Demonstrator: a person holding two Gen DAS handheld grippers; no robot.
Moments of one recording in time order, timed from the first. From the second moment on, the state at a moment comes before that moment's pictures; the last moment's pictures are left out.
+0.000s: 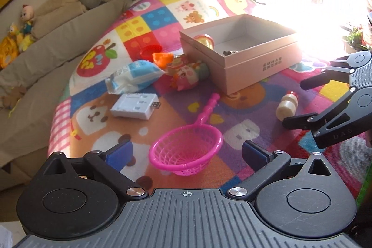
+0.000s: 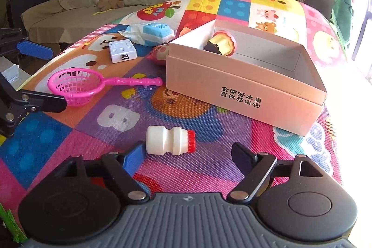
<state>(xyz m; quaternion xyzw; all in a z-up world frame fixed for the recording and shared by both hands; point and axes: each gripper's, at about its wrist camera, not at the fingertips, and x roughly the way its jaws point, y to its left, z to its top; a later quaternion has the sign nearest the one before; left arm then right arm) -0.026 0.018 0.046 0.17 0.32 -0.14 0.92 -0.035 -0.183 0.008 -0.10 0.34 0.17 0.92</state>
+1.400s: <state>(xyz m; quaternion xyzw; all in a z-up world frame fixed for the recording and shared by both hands) 0.104 -0.114 0.166 0.00 0.18 -0.23 0.96 0.012 -0.254 0.118 -0.10 0.20 0.06 0.97</state>
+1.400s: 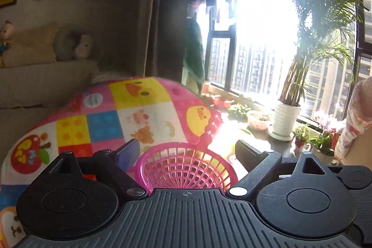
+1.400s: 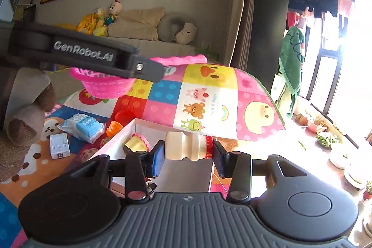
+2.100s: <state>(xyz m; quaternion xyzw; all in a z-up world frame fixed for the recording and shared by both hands) 0.038 0.045 0.026 0.00 0.33 0.00 0.94 0.014 -0.235 0.066 -0.10 0.27 0.10 0.95</state>
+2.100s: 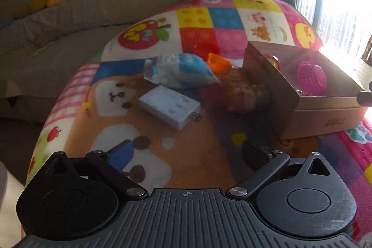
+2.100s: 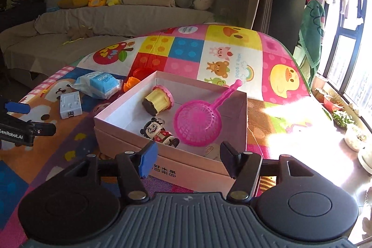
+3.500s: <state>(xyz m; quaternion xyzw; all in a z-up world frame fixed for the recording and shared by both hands) 0.147 0.058 0.011 0.01 0.35 0.01 0.94 -0.031 -0.158 0.061 -0.15 0.28 0.27 0.91</state>
